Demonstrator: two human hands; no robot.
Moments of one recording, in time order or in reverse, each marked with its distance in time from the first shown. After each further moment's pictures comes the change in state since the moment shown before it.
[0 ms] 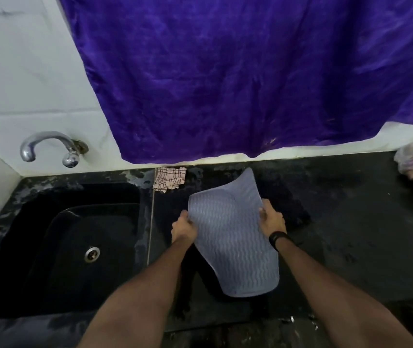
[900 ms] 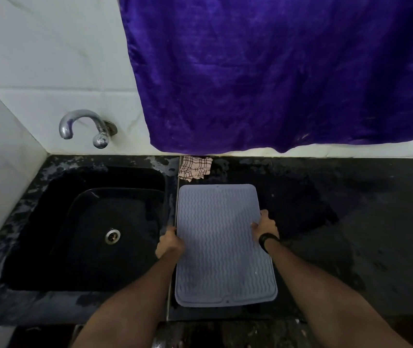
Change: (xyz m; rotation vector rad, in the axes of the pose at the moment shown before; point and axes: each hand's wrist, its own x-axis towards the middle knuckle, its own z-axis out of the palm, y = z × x) left_hand 0.008 -0.122 -0.044 0.155 0.011 -0.229; right_hand -0.006 -0.042 0.108 -0.195 -0.164 0.314
